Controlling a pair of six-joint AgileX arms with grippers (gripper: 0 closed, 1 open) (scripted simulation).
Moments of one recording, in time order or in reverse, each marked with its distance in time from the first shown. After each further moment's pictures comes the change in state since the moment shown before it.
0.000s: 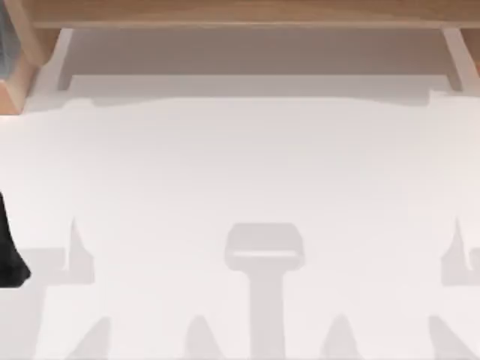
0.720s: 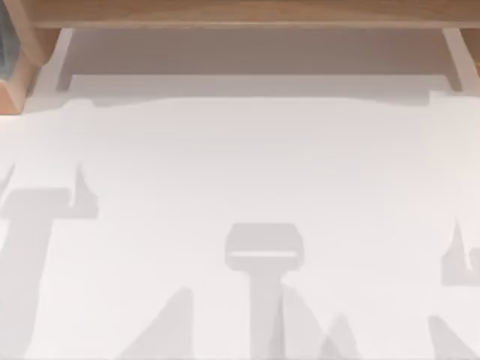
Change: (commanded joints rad) left arm 0.093 0.562 0.398 0.183 0.105 0.001; right arm 0.000 0.000 0.000 0.000 0.000 0.000
